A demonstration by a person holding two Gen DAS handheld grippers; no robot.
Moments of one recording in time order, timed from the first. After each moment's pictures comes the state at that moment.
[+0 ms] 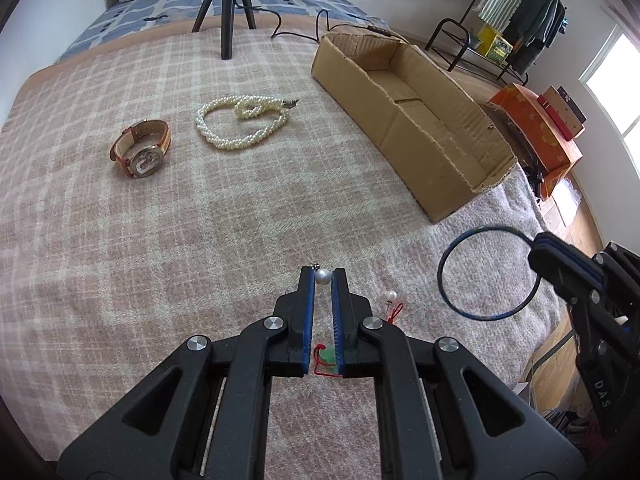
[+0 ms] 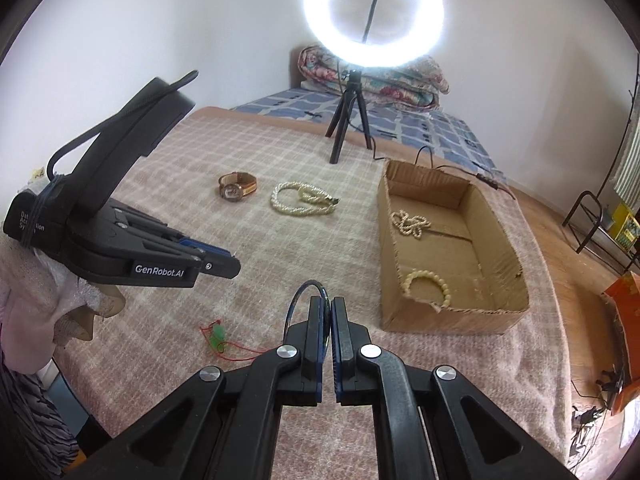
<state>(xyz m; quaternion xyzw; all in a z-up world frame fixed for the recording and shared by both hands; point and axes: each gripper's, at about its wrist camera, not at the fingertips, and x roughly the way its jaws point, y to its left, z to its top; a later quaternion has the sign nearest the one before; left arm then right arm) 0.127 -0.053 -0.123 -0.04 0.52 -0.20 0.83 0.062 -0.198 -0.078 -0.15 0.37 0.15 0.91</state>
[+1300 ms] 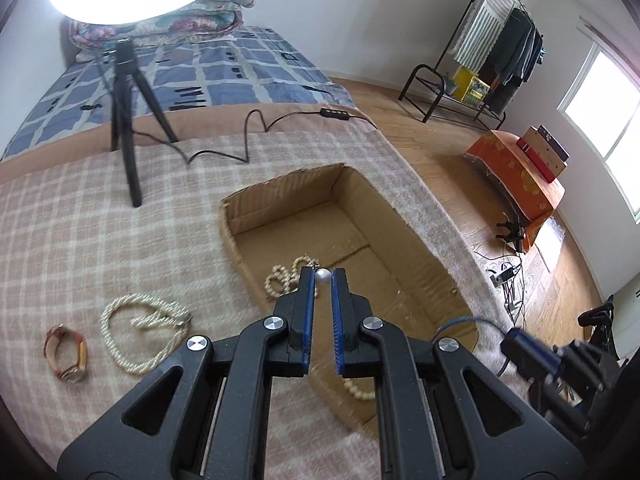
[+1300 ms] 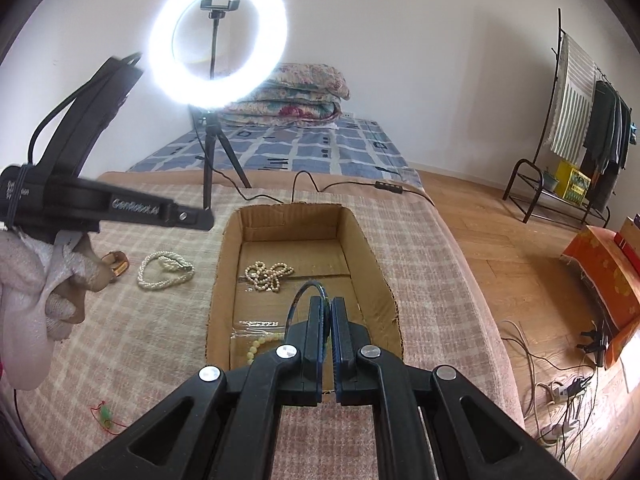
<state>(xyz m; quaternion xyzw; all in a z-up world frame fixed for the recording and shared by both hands) 0.277 -0.169 -0.065 -0.06 0.45 -0.23 0.86 0.152 -0.305 -0.051 -0.07 0.35 0.03 0.94</state>
